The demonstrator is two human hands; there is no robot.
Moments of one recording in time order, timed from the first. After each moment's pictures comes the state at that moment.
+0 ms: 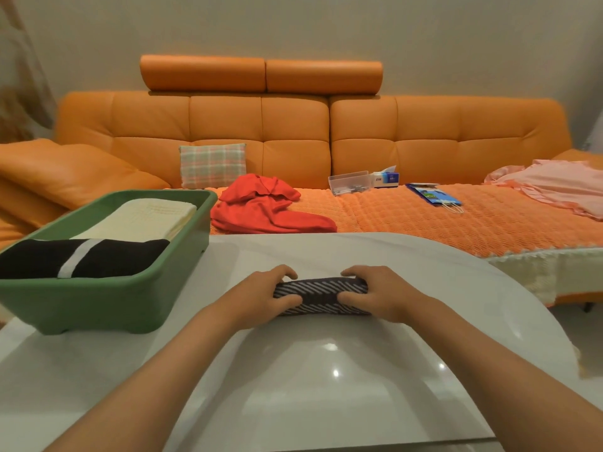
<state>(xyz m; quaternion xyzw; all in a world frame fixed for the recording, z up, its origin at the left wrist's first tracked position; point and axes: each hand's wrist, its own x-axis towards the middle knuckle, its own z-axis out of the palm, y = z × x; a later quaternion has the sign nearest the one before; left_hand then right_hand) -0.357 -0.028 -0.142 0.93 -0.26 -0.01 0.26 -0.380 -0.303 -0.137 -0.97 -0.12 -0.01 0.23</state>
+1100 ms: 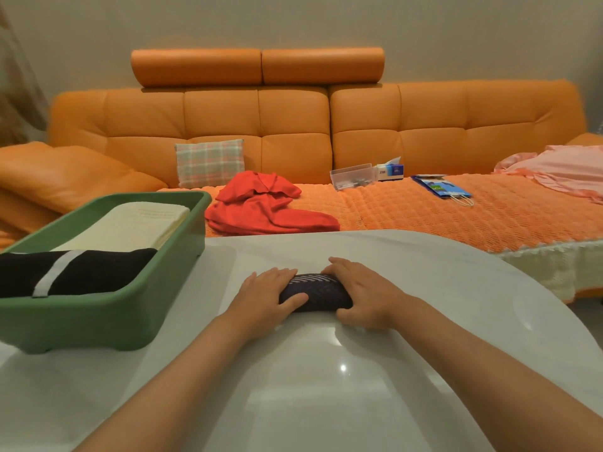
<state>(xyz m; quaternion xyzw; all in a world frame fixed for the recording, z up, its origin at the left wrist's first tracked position) -0.320 -0.043 -0.177 0.96 -0.24 0.03 0.14 -0.346 -0.286 -0.155 -0.97 -0.21 -0.02 0.14</state>
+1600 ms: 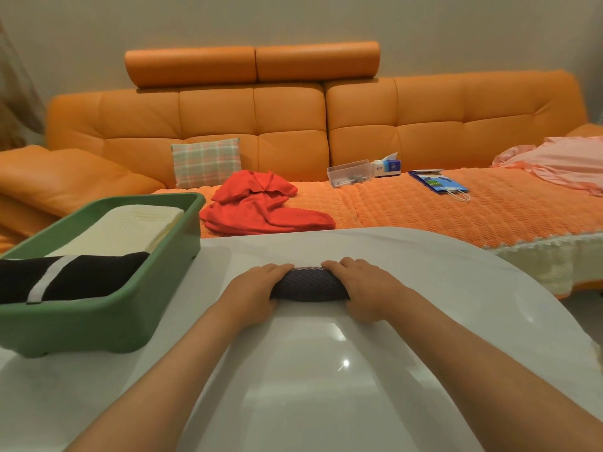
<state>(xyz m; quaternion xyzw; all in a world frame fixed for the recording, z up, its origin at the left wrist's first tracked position) -0.308 -0.043 -0.160 0.96 -0.27 0.06 0.09 -0.343 -0.292 -0.145 -0.99 -0.16 0.00 0.05</state>
